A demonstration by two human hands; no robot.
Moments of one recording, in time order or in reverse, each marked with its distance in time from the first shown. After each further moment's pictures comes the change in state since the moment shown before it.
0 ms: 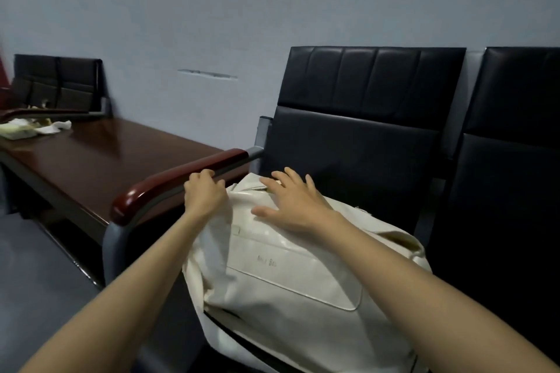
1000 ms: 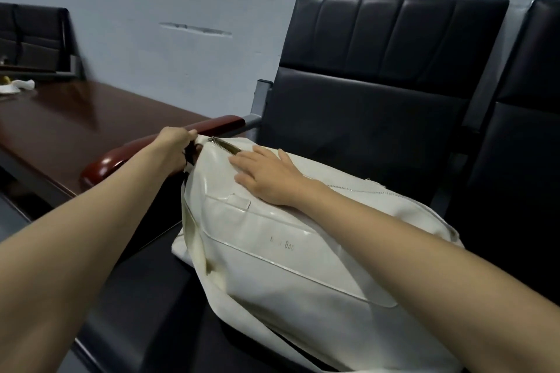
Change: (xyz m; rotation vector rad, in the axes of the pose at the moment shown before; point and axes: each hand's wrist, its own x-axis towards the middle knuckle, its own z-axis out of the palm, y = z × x) left_hand 0.084 -0.022 -0.003 -0.835 -0.176 -0.487; right_hand 0.060 -0.024 0.042 0.053 -0.074 -0.094
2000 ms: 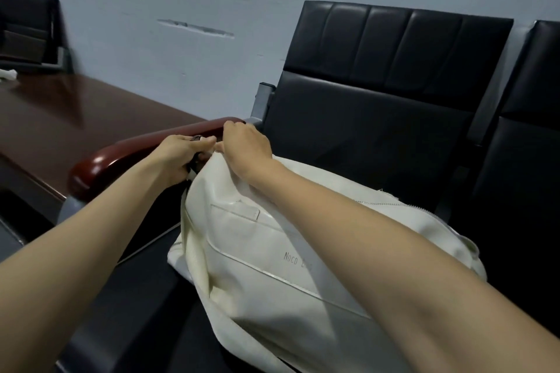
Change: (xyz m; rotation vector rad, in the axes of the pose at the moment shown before) left_hand 0.013 -0.025 -0.023 0.072 -0.374 0.138; right_hand 0.078 -0.040 0.003 -0.139 0.338 0.119
